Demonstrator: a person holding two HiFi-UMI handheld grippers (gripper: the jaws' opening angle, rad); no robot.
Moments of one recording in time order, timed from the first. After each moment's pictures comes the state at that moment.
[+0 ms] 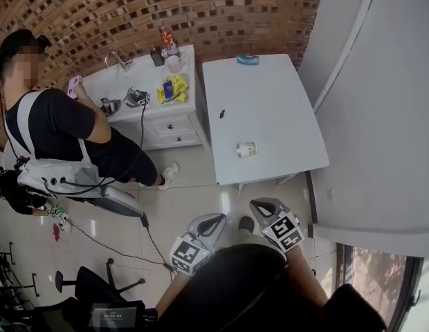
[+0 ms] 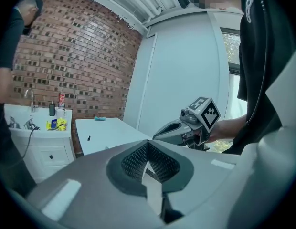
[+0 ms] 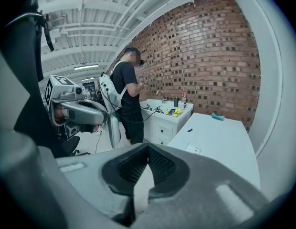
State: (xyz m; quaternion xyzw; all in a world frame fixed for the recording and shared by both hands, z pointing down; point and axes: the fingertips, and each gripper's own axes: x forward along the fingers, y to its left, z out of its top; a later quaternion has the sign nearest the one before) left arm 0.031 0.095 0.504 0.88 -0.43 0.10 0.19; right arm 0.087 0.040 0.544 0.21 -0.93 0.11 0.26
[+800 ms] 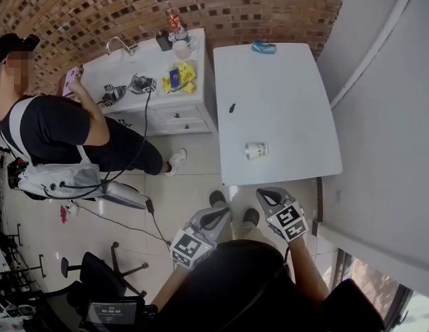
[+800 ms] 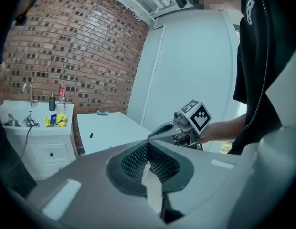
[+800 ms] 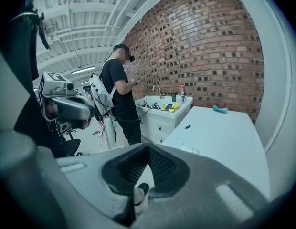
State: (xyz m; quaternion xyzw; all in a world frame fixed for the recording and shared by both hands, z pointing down) left arm 0.021 0.025 0.517 0.87 -0.44 0.12 0.20; right arm 0.079 -0.044 0.581 0.20 -0.93 0.15 0.27
